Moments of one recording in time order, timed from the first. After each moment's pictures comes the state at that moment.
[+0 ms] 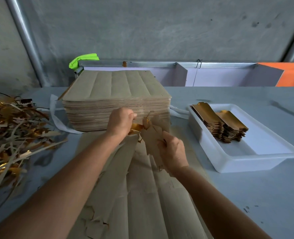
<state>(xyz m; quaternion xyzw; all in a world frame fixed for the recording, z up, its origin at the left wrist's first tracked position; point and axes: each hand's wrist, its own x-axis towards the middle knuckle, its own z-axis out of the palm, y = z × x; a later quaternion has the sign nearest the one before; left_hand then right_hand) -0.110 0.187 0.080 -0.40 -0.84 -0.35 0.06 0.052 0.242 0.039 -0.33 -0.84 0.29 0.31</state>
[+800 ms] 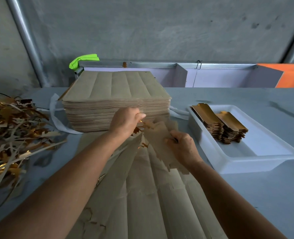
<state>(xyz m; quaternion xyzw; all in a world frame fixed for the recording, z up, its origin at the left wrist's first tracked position) -0.101 0.188 0.089 -0.47 -0.81 -0.33 0.10 0.073 0.268 0.049 -0.31 -0.83 0.38 0.27</state>
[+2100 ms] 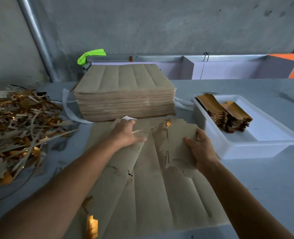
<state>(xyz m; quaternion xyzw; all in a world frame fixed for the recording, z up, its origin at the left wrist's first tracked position) -0.097 0.147 0.037 -0.42 -0.88 -0.19 -0.08 0.115 0.258 0.028 -0.38 -0.57 0.66 0.30</state>
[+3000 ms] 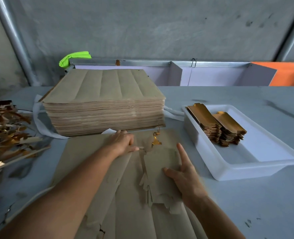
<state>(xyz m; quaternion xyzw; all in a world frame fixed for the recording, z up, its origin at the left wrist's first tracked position) -0.141 0.232 -0.001 -0.50 -0.86 -0.08 -0.05 0.100 0.263 -0.003 -0.32 -0.57 0.71 0.26</state>
